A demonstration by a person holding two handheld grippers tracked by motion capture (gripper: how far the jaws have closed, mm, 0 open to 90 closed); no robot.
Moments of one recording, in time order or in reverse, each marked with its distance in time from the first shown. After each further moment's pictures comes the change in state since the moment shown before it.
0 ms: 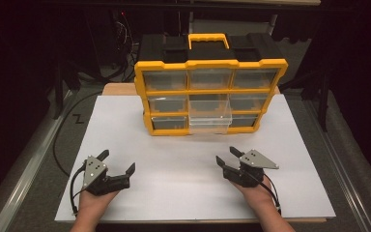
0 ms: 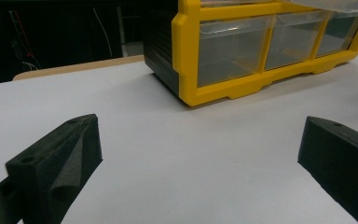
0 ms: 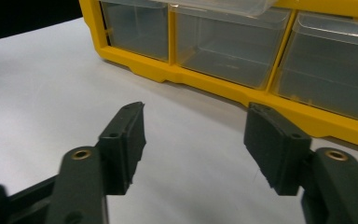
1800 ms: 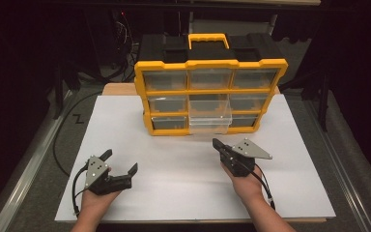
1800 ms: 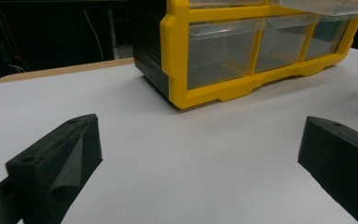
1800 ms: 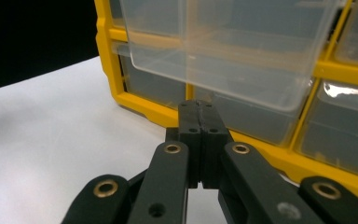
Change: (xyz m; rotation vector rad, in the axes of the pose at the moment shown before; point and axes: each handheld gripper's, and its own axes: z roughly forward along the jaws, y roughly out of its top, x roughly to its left) left arm -0.002 -0.002 0.005 -0.016 -0.036 -0.005; right arm 0.010 0.034 0.020 -0.101 0.046 0.013
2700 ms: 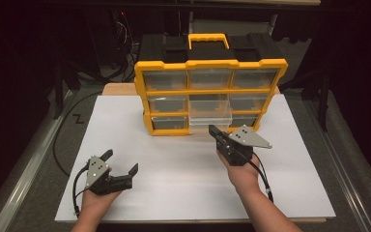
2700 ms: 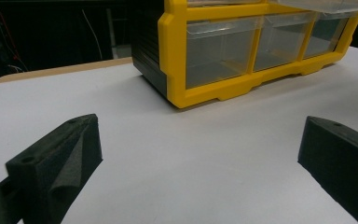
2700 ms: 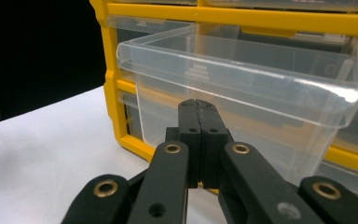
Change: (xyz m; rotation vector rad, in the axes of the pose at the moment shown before) left arm -0.001 -0.001 0.001 0.003 -0.004 0.005; right arm 0.009 0.046 0.002 -0.069 -0.015 -0.034
